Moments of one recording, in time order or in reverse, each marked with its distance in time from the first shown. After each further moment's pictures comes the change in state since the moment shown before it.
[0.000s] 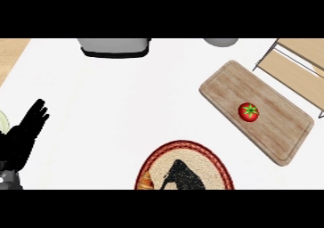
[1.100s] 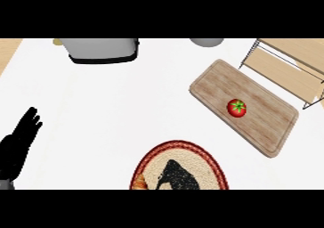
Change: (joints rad) left arm 0.055 -0.013 0.038 -0.007 -0.008 0.014 -0.010; right arm 0.264 -0.189 -0.390 -0.565 -0.391 0.189 0.178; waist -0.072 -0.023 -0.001
